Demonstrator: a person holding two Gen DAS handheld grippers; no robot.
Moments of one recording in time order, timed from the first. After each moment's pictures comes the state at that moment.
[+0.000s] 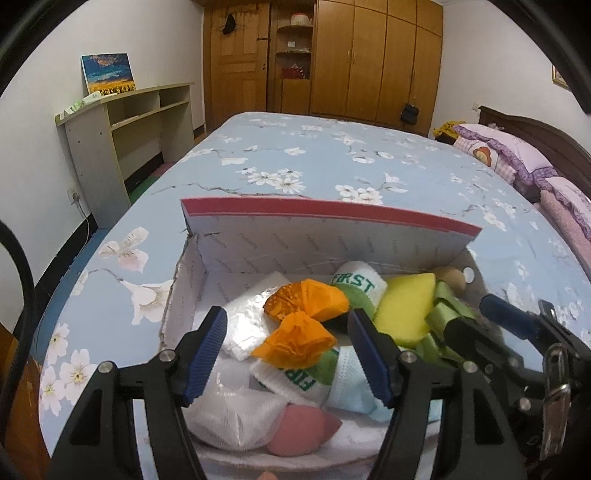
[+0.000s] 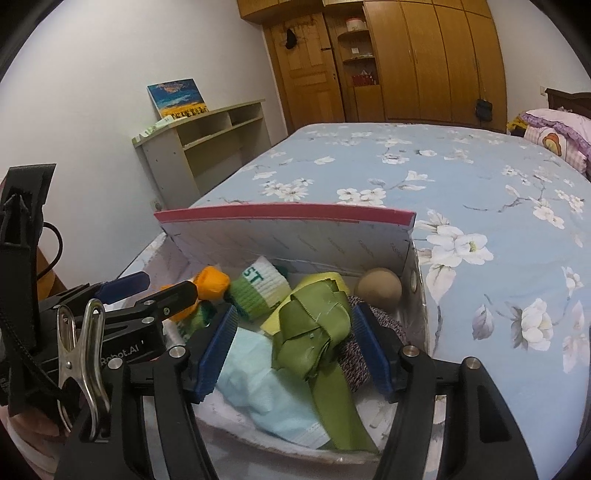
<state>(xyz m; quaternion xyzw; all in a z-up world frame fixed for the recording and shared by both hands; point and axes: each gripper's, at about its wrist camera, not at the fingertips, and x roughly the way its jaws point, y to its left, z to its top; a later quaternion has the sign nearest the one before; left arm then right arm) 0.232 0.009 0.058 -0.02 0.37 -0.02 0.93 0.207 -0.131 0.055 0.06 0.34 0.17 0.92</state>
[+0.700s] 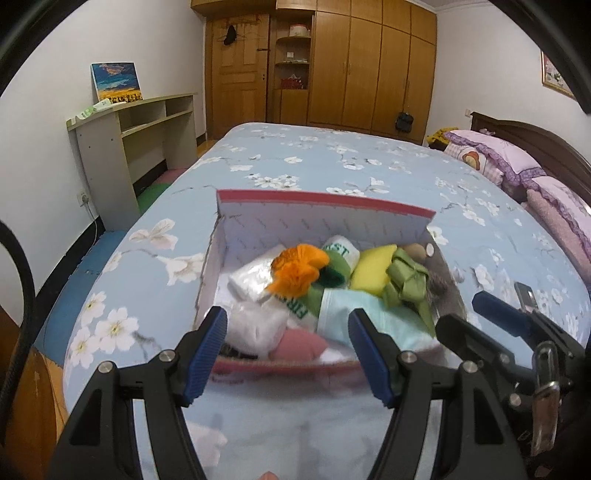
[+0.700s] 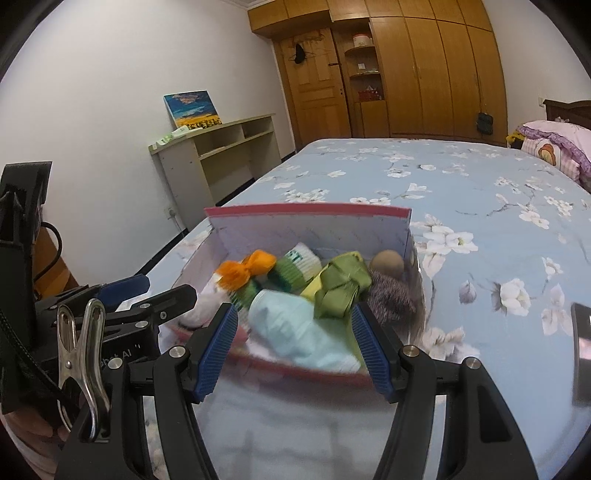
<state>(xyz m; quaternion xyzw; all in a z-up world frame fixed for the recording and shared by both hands) 0.141 0.014 0.086 -0.02 0.35 -0.02 0.93 0.128 -0.125 0.077 0.06 0.31 0.18 0.93</state>
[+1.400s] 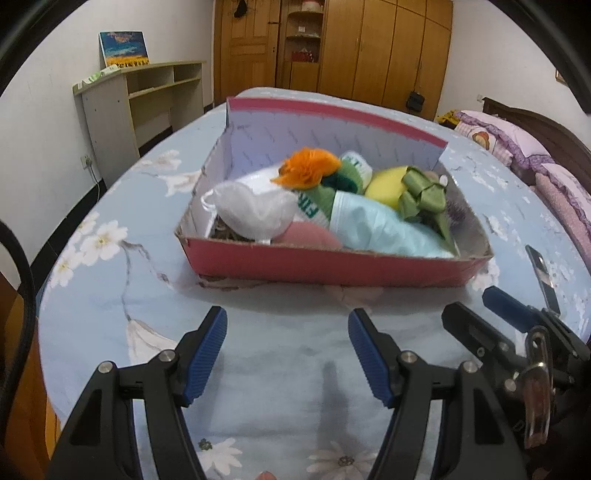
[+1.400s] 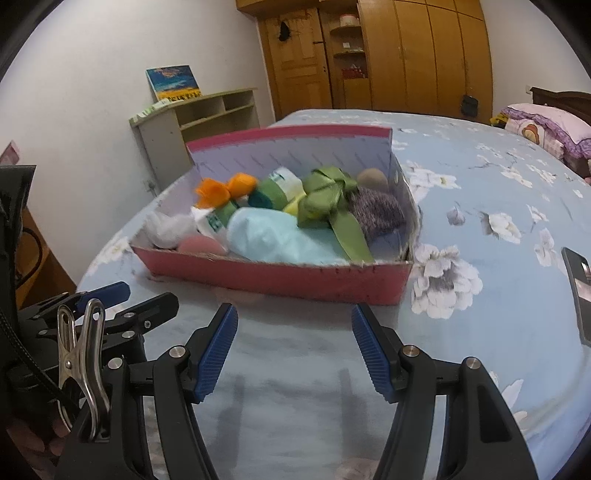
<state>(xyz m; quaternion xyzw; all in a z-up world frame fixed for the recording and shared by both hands) 0.114 0.014 0.014 -0.03 0.41 -0.01 0.91 0.099 -0.120 0.016 0.04 0.36 0.14 0.92</state>
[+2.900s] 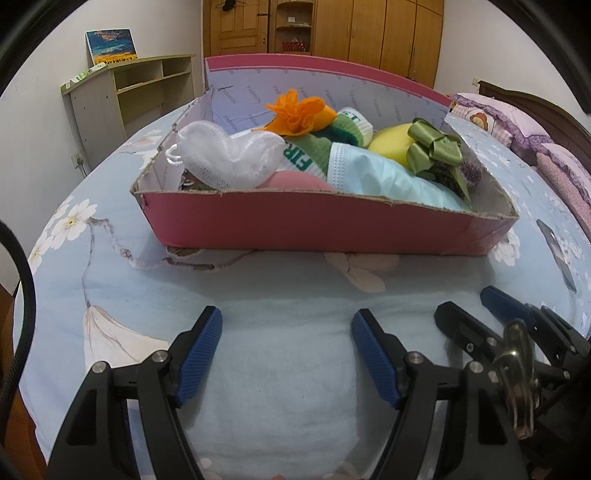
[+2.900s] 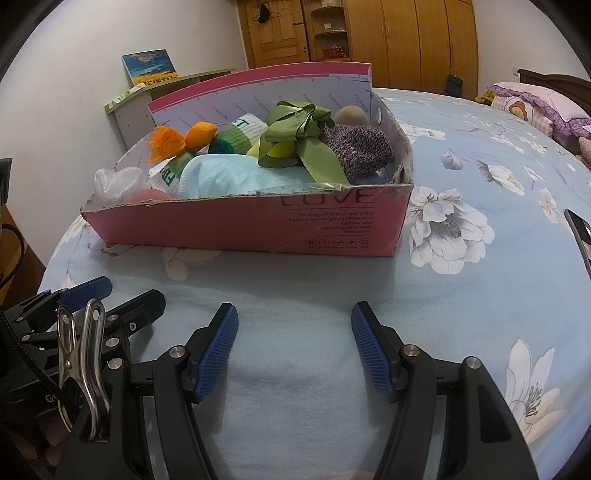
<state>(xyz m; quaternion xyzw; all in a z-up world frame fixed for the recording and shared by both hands) 0.122 0.005 -0.035 -0.01 0.42 -0.01 0.91 0.112 -0.125 -0.035 0.04 0.39 0.10 0.91</state>
